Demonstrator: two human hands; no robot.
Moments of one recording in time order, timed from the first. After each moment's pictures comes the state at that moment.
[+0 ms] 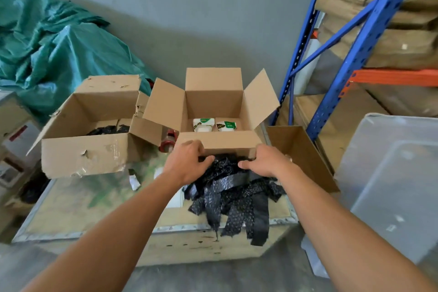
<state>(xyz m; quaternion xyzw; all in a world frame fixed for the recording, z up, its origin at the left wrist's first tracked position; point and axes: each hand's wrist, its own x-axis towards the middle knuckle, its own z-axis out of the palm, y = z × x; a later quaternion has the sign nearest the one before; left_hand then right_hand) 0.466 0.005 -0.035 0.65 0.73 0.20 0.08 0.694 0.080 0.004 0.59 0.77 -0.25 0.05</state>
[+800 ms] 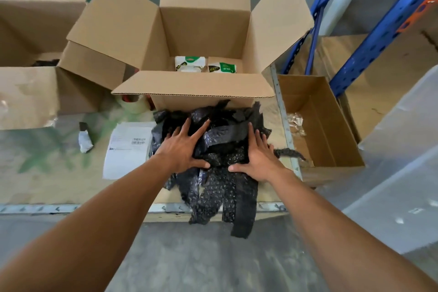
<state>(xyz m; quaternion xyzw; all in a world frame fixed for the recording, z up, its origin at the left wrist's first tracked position) 0.486 0.085 -0.237 0.66 0.72 -0.06 0.19 0.722 0.154 -0.249 0.52 0.80 -0.29 0.07</state>
